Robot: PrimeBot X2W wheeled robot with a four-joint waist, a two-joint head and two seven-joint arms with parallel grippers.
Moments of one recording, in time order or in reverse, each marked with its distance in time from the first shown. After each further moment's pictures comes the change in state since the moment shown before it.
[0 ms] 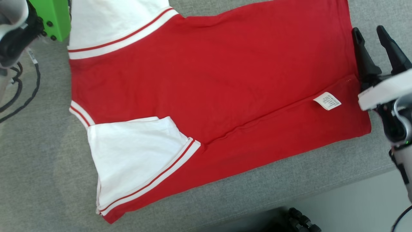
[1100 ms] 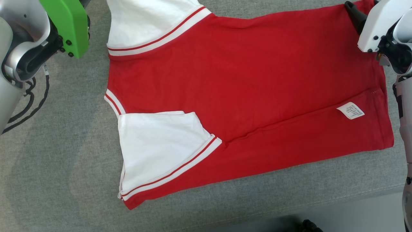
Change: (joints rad) left arm -0.007 0.022 -0.141 -0.016 -0.059 0.000 -0.102; right arm -0.396 0.133 -0.148 0.250 -0.310 0.000 0.693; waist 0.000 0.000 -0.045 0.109
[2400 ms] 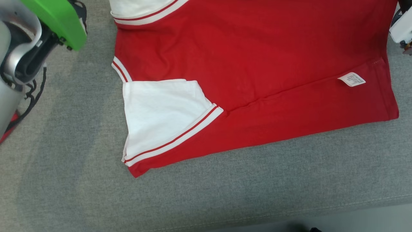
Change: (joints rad) left arm 0.014 -0.001 0.026 -0.014 -0.004 0.006 -0.294; right arm 0.056 -0.092 -0.018 -0.111 0.214 0.000 -0.222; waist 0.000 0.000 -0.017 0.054
